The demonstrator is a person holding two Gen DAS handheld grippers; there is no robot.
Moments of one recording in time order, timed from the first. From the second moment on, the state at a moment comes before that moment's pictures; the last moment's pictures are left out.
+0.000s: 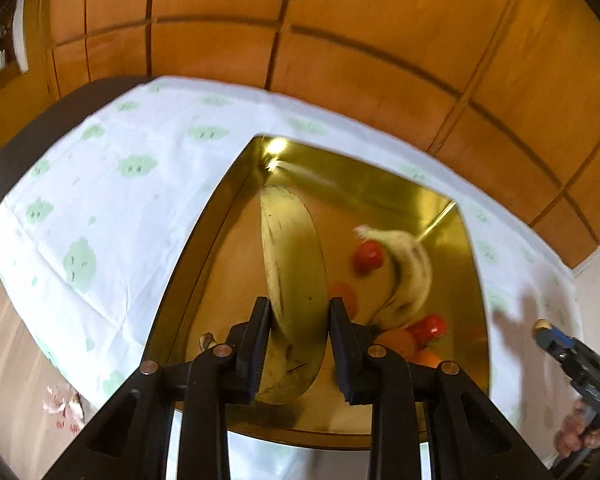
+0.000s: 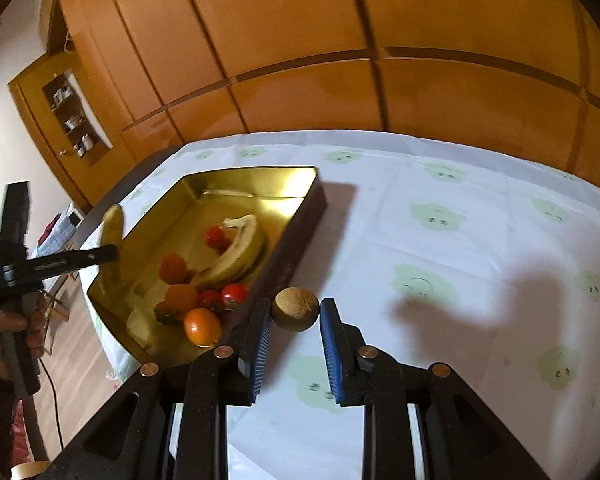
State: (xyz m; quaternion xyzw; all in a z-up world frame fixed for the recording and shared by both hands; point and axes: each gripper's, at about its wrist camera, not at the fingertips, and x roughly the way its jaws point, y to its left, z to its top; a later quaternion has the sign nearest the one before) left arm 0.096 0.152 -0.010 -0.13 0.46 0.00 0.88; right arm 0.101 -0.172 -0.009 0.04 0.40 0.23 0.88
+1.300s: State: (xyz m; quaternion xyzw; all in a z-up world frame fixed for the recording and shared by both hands) left arm 0.061 0.107 0.004 -0.09 0.41 0.02 0.91; right arm 0.110 -0.101 -0.008 -0.01 0.41 0.28 0.87
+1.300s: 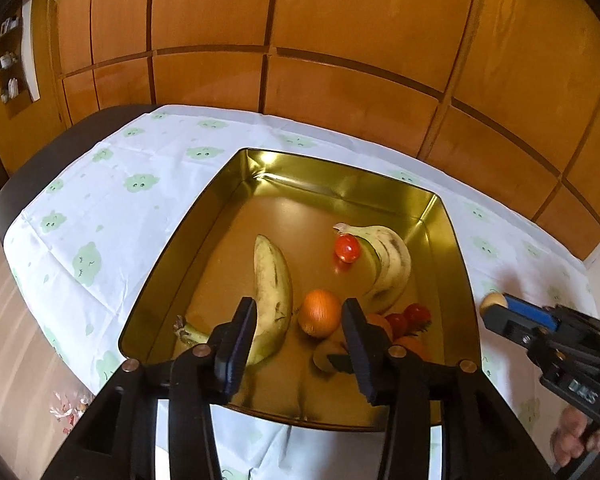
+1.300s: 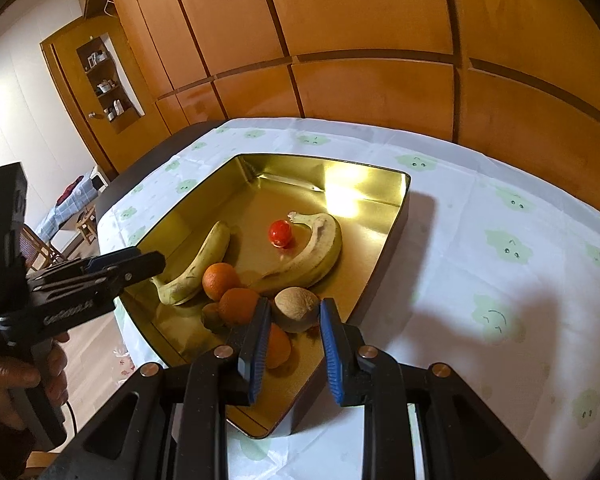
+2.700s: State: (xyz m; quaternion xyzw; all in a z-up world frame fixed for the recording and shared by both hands) left arm 0.042 0.132 -0.007 -0.10 0.40 0.08 0.91; right arm 0.183 -0.053 -0.055 -0.12 0.44 0.23 0.86
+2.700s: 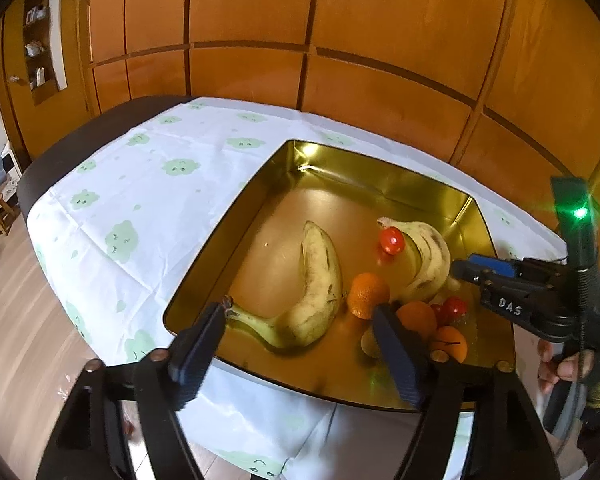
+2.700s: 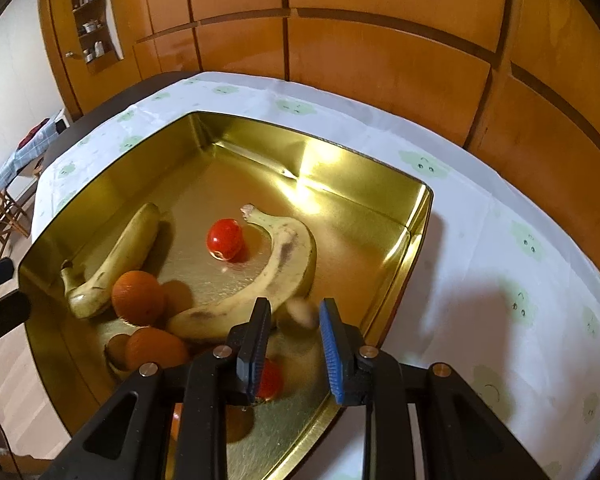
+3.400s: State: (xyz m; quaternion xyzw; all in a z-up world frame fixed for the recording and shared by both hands) left arm -0.009 0.100 0.028 -0.08 0.32 0.11 0.94; right arm 0.051 -0.069 -0.019 -0.05 0.35 0.15 0.92
